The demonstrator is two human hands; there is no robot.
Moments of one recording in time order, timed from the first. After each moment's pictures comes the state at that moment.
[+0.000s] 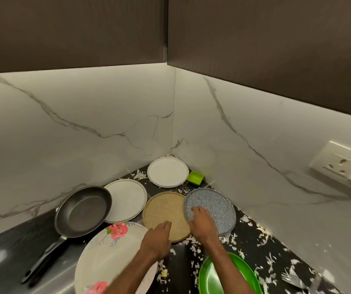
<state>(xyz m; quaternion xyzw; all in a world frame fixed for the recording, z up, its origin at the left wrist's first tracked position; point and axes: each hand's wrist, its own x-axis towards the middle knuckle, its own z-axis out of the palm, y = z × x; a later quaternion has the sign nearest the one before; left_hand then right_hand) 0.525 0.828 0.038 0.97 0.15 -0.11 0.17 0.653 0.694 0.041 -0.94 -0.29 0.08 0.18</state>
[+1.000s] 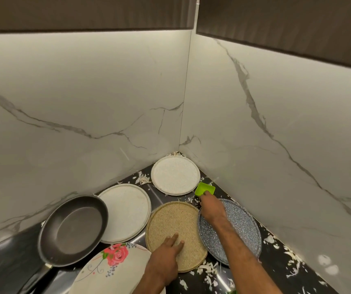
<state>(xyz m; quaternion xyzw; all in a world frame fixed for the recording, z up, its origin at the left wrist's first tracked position) 0.575 0.865 -0.006 0.95 0.14 -0.18 0.23 0.792 0.781 0.015 -0.95 -0.31 0.09 0.01</state>
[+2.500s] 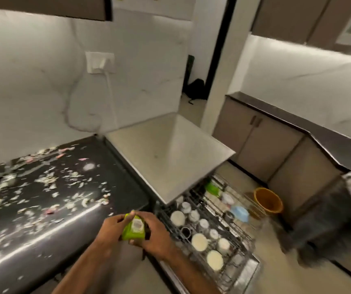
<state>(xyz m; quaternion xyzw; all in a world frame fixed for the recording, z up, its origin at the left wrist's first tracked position) 0.153 0.407 0.054 0.73 -0.22 -0.41 0.50 0.002 0.328 0.037 -0.82 0.25 -0.18 0.49</state>
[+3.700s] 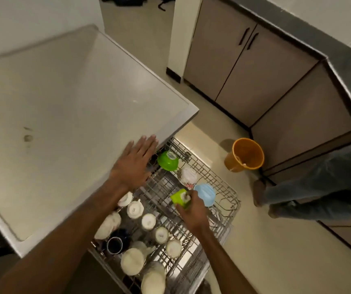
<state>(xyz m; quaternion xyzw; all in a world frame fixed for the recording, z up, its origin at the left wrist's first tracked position) 0.023 -0.076 -0.059 0.70 -0.71 -0.06 -0.05 -0.232 -0.069 -0.171 -0.70 0.59 -0.11 0.39</state>
